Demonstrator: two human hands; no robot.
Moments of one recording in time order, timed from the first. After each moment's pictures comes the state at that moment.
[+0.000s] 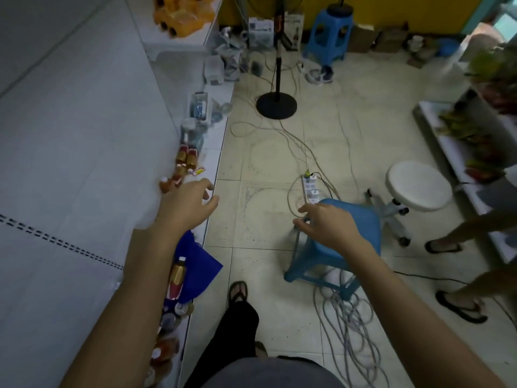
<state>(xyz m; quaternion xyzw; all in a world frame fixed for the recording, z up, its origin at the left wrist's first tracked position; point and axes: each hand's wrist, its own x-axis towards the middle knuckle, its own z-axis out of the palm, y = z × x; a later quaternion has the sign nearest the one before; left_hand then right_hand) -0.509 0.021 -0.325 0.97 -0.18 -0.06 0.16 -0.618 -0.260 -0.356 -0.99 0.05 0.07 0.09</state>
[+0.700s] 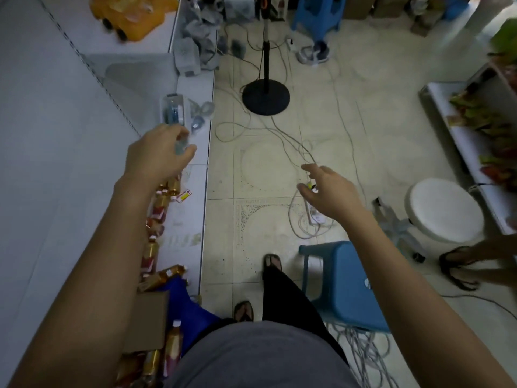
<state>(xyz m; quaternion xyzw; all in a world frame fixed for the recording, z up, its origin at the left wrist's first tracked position) -0.120 -0.059 -0.320 0.96 -0.22 0.00 0.15 -0.290 -0.345 -0.357 -0.98 0.13 0.03 0.16</state>
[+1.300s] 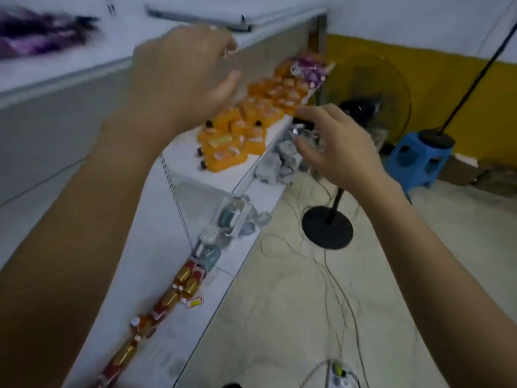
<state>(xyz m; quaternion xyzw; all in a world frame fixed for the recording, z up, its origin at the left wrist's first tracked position) 0.123 -0.169 -0.064 0.93 -0.15 0.34 0.06 0.133 -0.408 -0.133 -0.92 -0.24 -0.27 0.15</state>
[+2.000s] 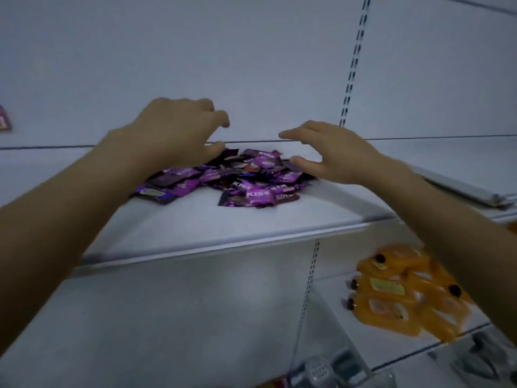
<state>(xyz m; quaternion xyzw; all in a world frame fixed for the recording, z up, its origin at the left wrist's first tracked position) 0.092 0.034 0.048 0.92 0.27 0.15 -0.25 0.323 -0.100 0.013 -0.68 -0.69 -0.22 0.12</state>
